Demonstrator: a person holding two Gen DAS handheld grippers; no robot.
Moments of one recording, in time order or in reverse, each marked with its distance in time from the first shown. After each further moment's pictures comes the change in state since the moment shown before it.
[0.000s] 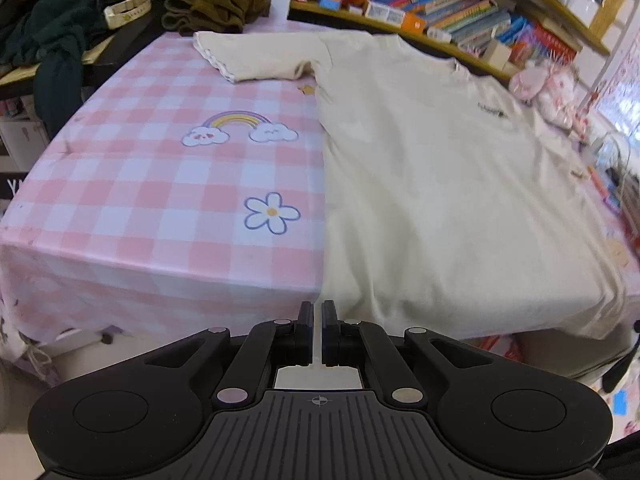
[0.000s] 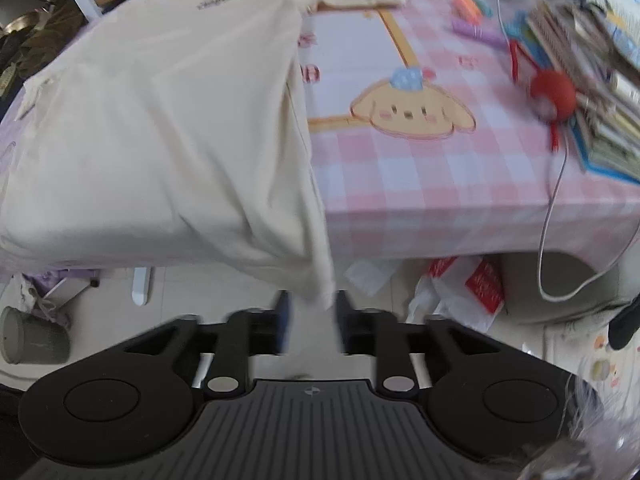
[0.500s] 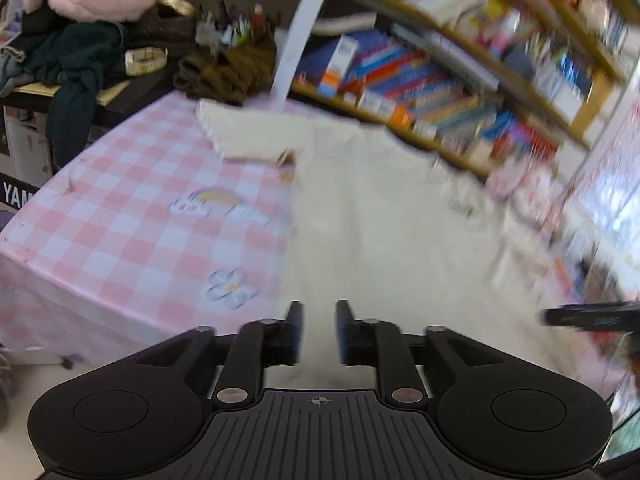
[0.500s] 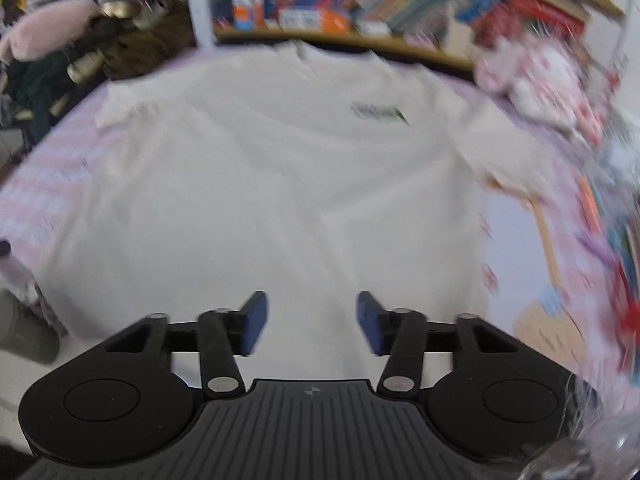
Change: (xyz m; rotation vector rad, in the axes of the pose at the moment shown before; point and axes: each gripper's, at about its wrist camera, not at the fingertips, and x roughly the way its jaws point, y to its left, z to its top) left arm -0.039 -0.030 0.012 -0.148 -0.276 -0.071; right arm 0.003 0.162 0.101 -0.305 -0.266 0.101
